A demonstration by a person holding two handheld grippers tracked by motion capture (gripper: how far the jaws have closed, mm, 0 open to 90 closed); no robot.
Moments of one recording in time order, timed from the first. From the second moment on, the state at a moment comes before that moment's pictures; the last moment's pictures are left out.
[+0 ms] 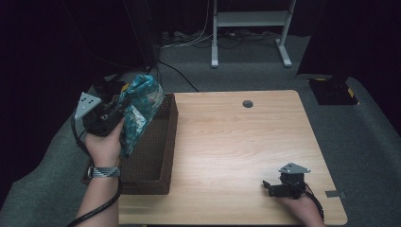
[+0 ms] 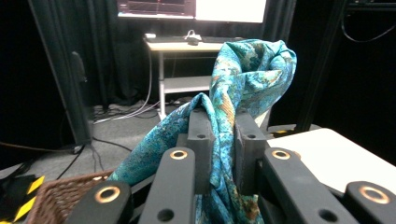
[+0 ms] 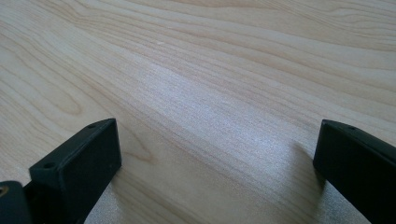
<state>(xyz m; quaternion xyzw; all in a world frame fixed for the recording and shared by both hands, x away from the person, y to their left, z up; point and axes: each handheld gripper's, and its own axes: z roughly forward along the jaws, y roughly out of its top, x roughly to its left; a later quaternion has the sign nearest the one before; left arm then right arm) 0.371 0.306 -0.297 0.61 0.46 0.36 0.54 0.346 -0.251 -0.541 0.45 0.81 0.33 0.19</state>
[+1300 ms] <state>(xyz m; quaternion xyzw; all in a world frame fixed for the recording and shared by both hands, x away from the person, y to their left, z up) 0.380 0.383 -0.341 0.60 0.54 0.36 0.47 0.346 -0.251 -0.541 0.47 0.80 0.33 0.19</state>
